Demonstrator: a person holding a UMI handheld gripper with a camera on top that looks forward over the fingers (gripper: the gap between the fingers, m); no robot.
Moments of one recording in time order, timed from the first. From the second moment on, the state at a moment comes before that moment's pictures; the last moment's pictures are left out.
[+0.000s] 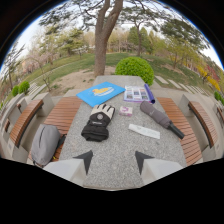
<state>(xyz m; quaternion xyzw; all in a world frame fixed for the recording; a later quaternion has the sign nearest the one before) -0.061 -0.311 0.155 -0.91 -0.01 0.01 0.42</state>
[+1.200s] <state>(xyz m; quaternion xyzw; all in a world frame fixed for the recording) 0.079 -0.169 0.036 -0.93 0.00 0.01 0.37</state>
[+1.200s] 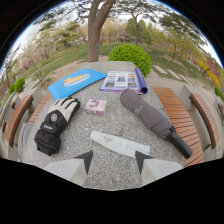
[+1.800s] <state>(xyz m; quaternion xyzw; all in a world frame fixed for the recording) 0.085 -0.127 0.004 -0.93 0.00 0.01 0.36</state>
